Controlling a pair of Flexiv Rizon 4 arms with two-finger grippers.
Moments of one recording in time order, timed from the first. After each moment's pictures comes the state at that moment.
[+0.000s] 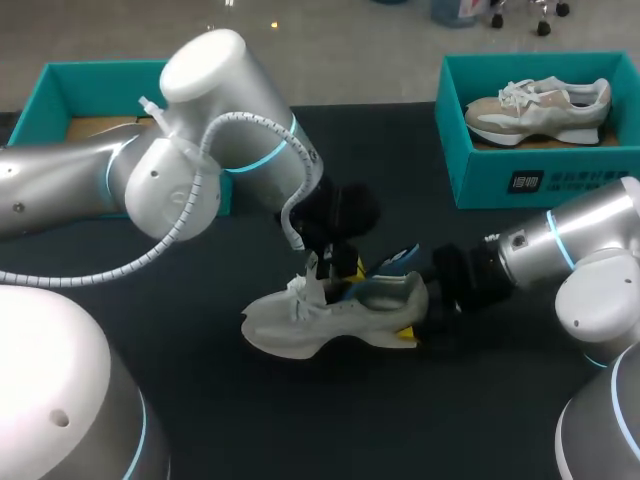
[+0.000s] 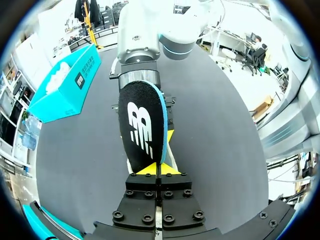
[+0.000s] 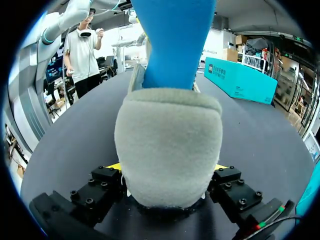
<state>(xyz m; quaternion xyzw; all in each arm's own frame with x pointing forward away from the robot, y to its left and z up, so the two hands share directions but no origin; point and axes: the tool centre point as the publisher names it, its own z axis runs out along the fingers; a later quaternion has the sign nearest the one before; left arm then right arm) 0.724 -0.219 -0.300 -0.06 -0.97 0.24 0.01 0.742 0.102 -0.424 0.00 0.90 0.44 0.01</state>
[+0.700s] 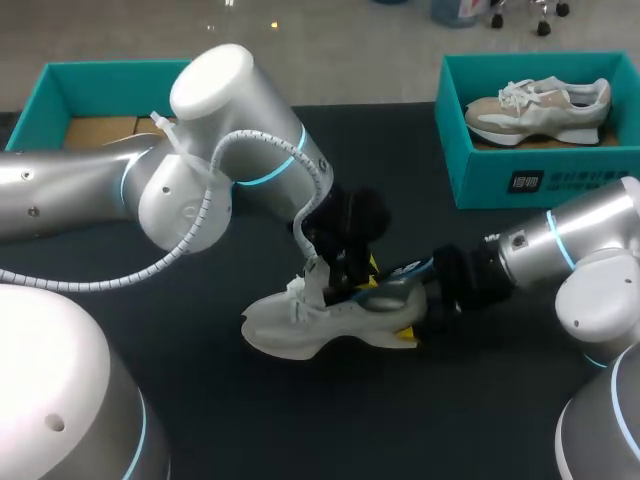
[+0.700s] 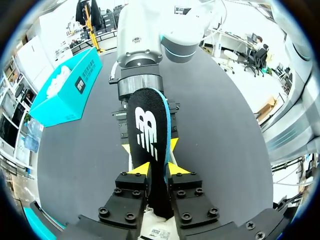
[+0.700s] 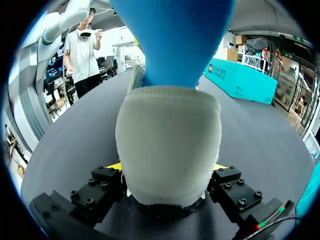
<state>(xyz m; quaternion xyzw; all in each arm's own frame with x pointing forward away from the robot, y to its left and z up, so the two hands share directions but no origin) 0.727 -0.237 -0.308 -0.06 -0.97 0.25 -0.01 0.742 0.102 -0.424 0.00 0.90 0.44 0.01</state>
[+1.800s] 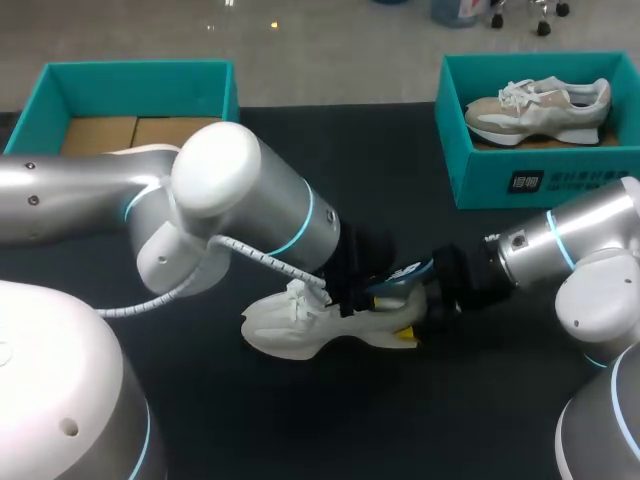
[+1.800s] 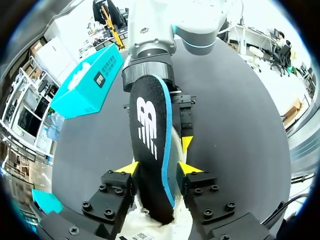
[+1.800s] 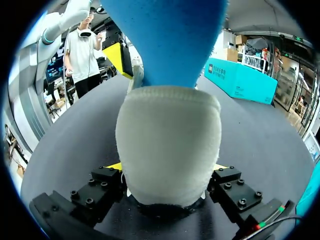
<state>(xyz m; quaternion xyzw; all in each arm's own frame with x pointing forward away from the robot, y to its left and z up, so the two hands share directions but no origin) 0.724 -0.238 -0.328 0.00 -0.96 0.24 -0.12 0.742 0.102 -0.424 0.00 0.90 0.44 0.01</state>
